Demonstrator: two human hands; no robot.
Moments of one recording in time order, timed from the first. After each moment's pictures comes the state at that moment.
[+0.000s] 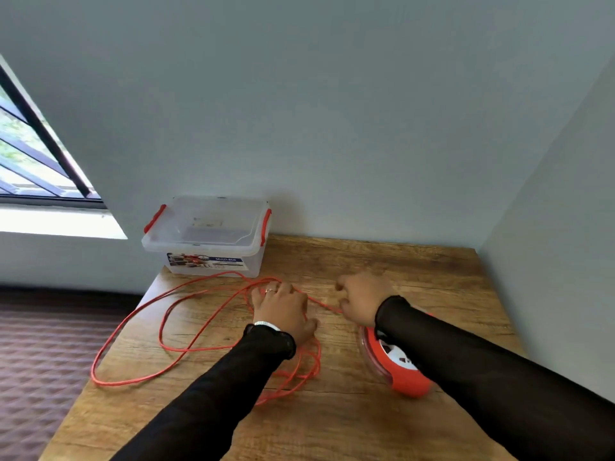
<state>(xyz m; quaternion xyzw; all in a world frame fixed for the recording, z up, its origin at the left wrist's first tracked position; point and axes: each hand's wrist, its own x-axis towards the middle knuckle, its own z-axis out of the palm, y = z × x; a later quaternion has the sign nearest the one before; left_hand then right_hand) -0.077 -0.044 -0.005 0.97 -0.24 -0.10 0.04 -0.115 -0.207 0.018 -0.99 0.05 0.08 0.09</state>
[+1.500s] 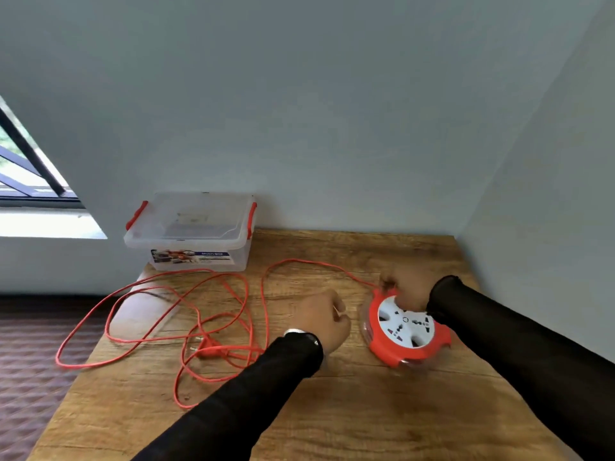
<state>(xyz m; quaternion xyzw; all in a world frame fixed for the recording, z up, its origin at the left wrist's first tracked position) -0.128 -0.084 -0.004 0.89 -0.22 -0.20 0.35 -0.159 -0.284 0.040 -0.97 0.08 0.20 0.08</state>
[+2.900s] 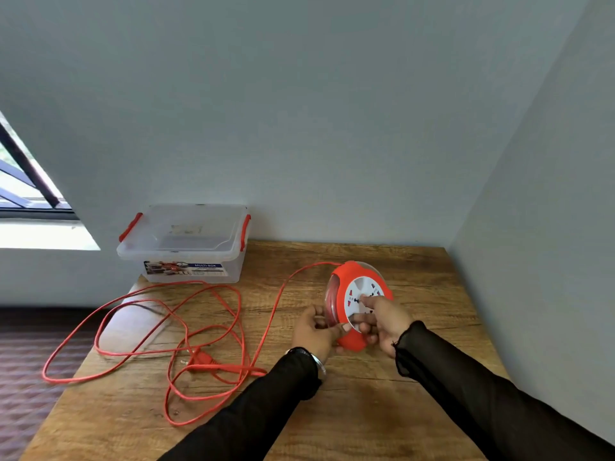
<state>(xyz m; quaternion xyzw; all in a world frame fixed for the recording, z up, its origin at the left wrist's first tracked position) -0.139 -0.105 -0.033 0.64 0.01 -0.29 0.71 -0.174 -0.228 0.011 -0.56 0.44 0.04 0.70</state>
